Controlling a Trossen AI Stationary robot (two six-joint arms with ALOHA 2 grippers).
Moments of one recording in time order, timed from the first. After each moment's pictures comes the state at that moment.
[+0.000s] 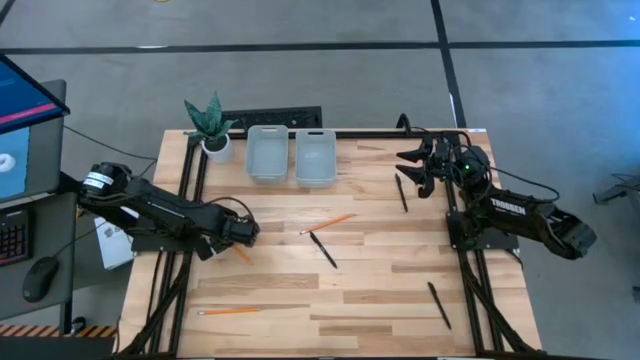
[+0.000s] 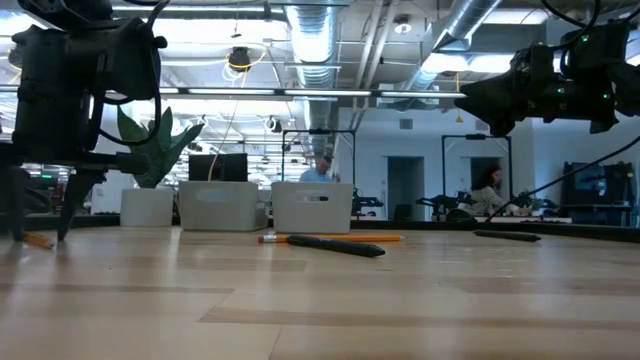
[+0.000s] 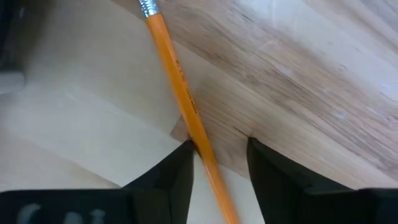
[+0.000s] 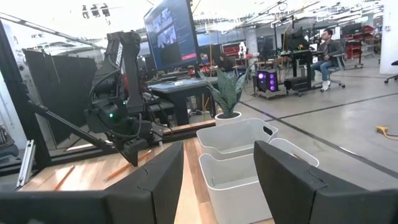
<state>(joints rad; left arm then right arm) -0.21 1.34 0.55 -0.79 0.01 -2.34 -0.96 0.88 0.10 0.94 -0.81 0.20</state>
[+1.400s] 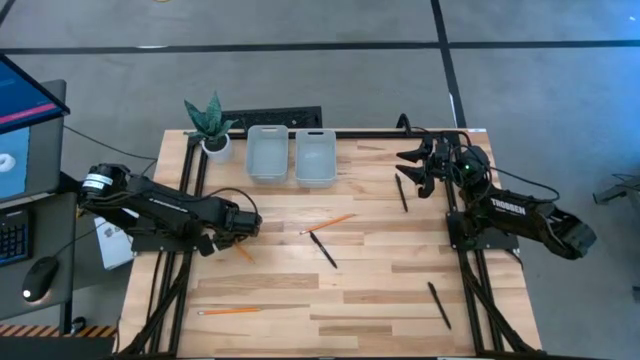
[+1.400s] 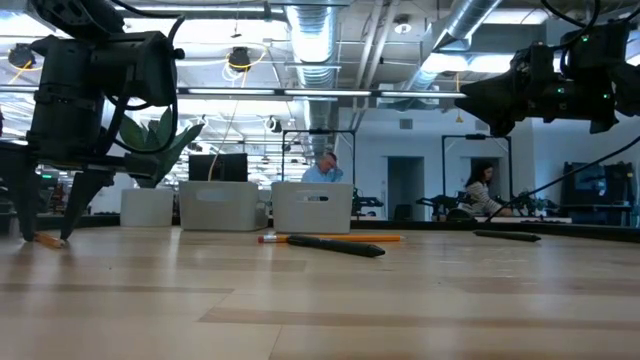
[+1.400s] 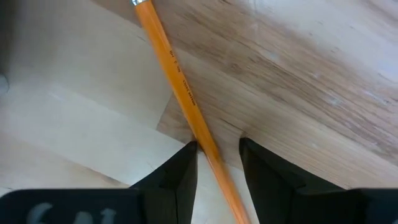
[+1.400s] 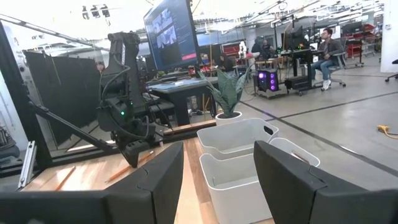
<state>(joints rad) -0.10 1.34 0.55 -0.74 0.08 -2.15 -0.96 0.88 0.10 0.94 -0.81 0.21</state>
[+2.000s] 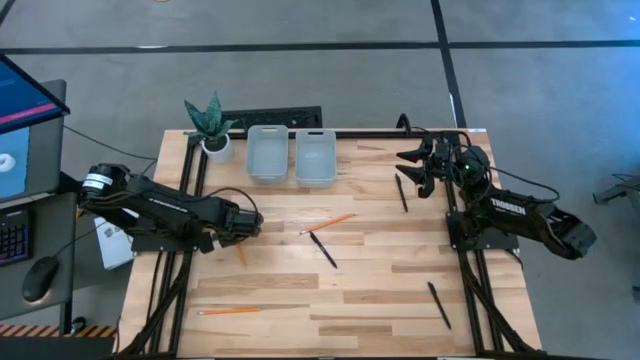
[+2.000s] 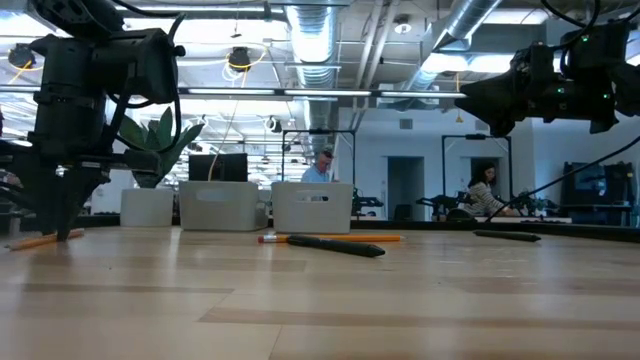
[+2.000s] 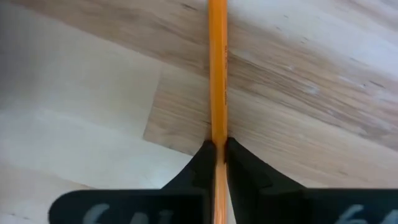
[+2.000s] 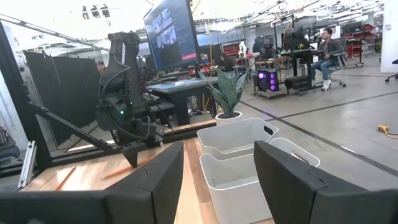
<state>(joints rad) -0.10 1.34 0.55 -0.73 0.05 -2.03 -0.96 0.88 0.10 0.94 -0.82 0.21</state>
